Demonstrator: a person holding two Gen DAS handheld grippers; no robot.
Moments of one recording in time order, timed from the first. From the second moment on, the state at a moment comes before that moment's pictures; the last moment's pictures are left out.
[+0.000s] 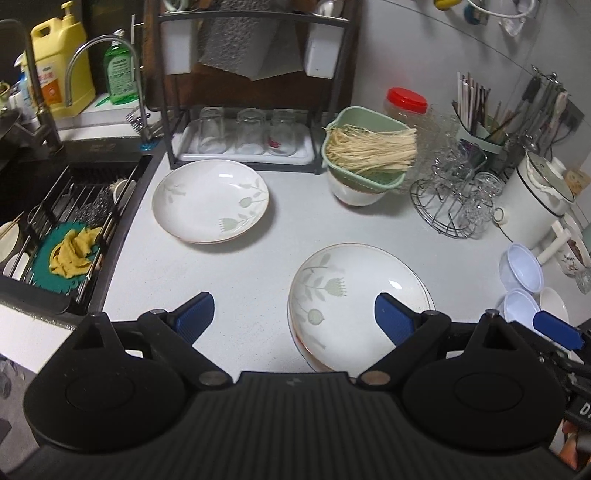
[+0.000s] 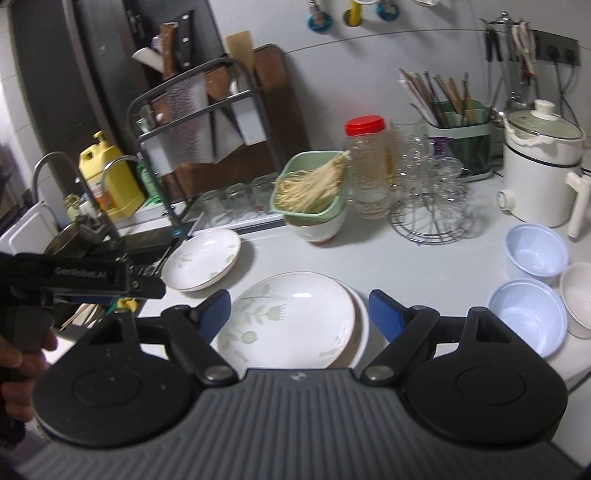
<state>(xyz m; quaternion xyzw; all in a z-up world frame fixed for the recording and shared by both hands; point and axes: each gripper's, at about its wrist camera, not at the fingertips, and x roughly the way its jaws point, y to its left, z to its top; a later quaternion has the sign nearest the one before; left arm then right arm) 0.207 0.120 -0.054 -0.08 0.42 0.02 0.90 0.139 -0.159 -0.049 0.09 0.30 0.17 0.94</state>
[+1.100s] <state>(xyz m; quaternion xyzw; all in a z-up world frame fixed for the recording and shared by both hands) 0.254 0.197 -0.059 -0.11 0.42 0.08 0.90 0.182 -0.092 -0.053 0.05 0.32 0.18 0.93</state>
